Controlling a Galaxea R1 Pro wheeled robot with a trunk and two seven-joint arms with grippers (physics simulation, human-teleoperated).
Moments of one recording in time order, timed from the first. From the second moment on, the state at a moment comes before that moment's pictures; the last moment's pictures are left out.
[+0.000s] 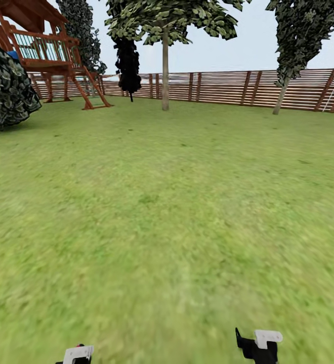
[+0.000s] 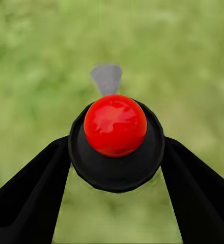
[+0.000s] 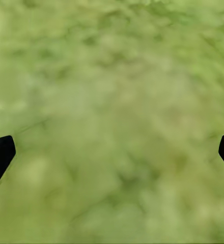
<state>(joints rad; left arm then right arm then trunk) -0.33 0.09 0.02 -0.16 0.06 -0.46 0.02 -0.39 -0.02 -0.74 -0.22 0.63 -0.55 0.06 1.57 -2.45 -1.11</state>
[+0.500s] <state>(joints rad) -0.33 0.09 0.02 -0.16 0.06 -0.46 0.02 -0.39 -0.02 -0.74 -0.22 0.63 -0.55 0.06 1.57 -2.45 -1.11</state>
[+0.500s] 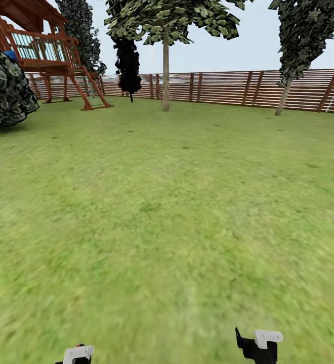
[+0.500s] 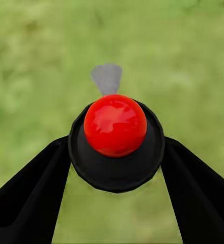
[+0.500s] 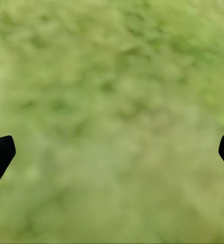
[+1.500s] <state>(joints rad) -0.33 0.09 0.02 -0.16 0.06 -0.46 0.02 -0.39 -0.02 -0.74 -0.22 0.64 -0.55 0.06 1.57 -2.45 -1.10</state>
